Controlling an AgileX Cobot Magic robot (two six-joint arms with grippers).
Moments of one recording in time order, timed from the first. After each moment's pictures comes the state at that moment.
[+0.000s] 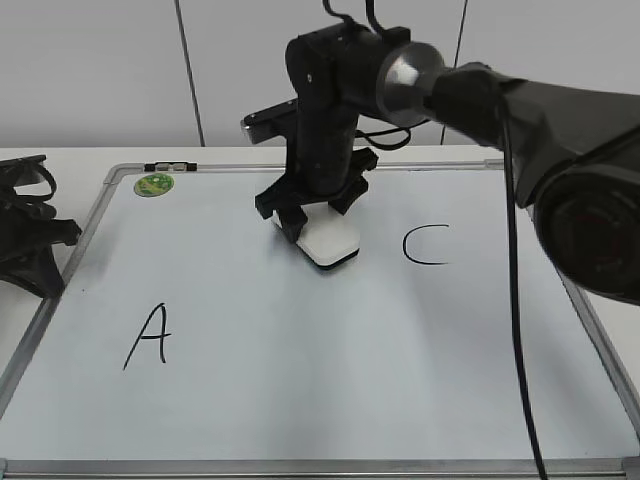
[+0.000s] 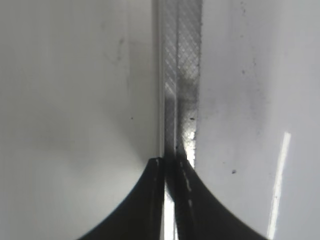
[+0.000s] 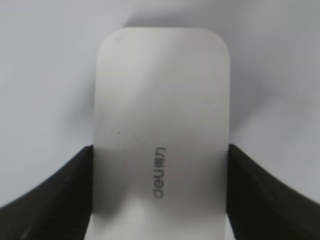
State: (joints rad) left arm 0.05 2.06 -1.31 -0.24 0.82 0.16; right arm 0.56 2.49 -2.29 -0.05 1.20 -0.03
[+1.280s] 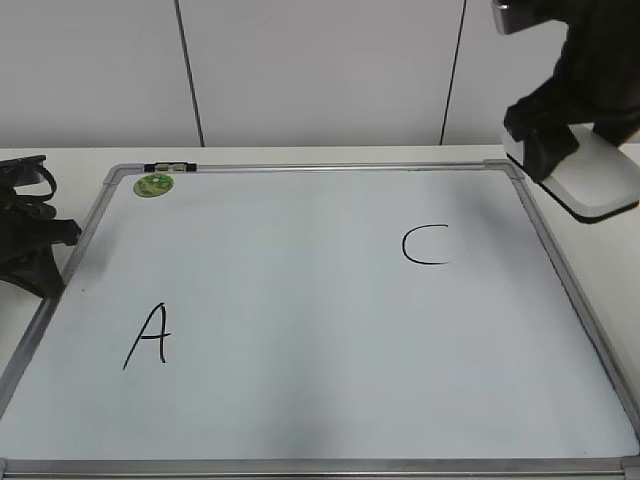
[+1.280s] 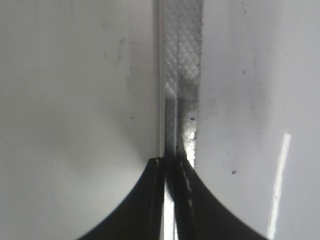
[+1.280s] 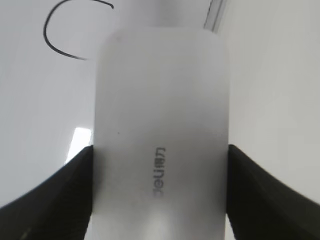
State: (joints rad) left arm 0.05 2.06 -1.31 -0.25 0.82 0.16; right arm 0.30 1.70 -1.54 -0.23 1.21 0.03
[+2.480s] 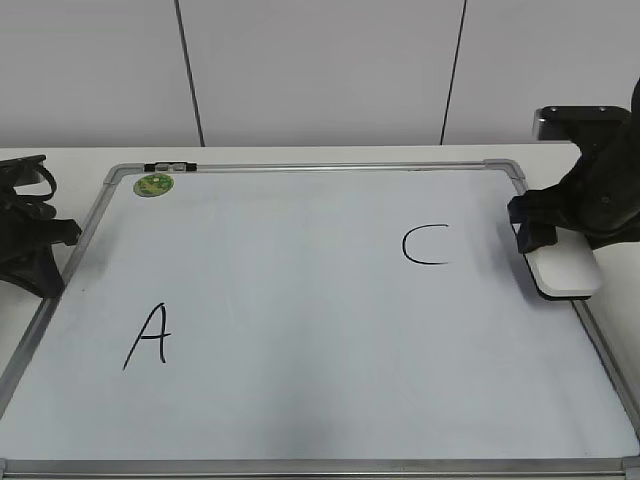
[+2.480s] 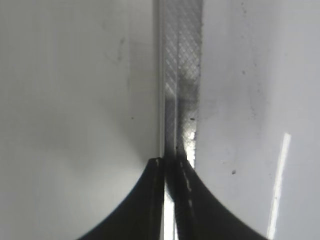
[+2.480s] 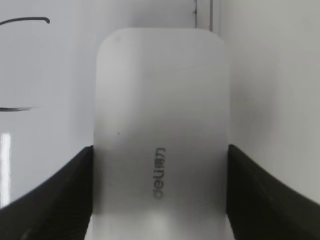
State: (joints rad) left arm 0.05 2.06 -1.31 -0.25 0.82 0.16; right arm 0.10 1.79 -1.13 -0.07 0.58 0.12
